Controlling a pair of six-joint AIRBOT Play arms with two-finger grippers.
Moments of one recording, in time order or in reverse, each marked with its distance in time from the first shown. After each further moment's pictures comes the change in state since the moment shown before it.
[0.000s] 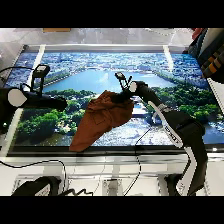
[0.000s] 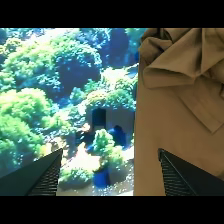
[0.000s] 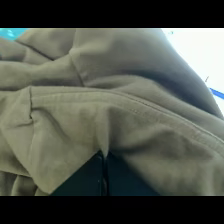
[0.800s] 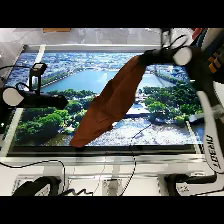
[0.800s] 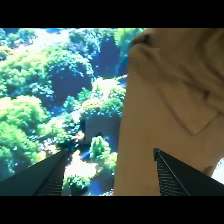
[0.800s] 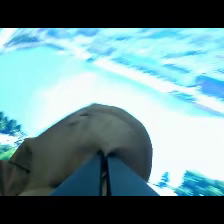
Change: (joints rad) left arm 0.030 0.007 -0.001 -0.102 0.021 0.012; right arm -0.235 0.445 0.119 -0.161 0.035 0.000
